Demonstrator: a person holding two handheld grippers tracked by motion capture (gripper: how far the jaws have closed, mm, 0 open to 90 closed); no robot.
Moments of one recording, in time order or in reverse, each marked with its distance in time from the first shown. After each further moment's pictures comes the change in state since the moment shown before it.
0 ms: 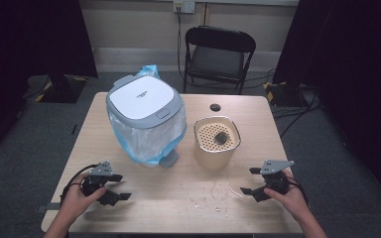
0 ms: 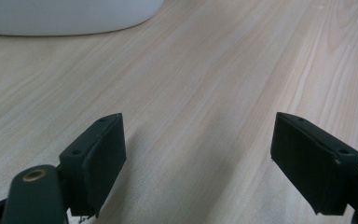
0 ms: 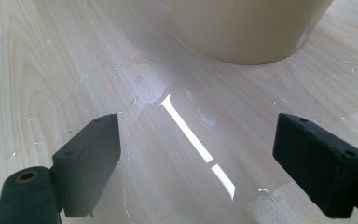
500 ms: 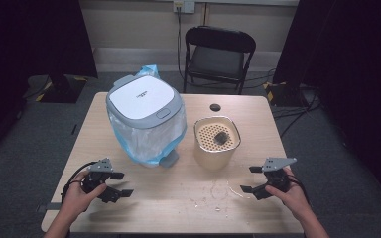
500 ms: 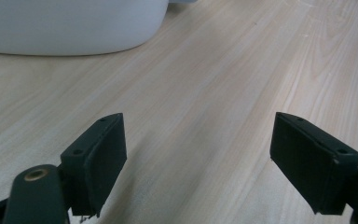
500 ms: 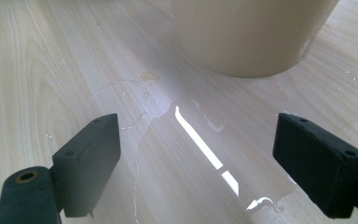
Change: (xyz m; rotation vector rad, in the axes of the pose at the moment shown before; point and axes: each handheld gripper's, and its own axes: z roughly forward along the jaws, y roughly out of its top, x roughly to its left) left arm -0.002 0.010 -0.004 -0.034 -0.023 -0.051; right arm -0.002 0.006 -0.005 -0.027 0.027 0.041
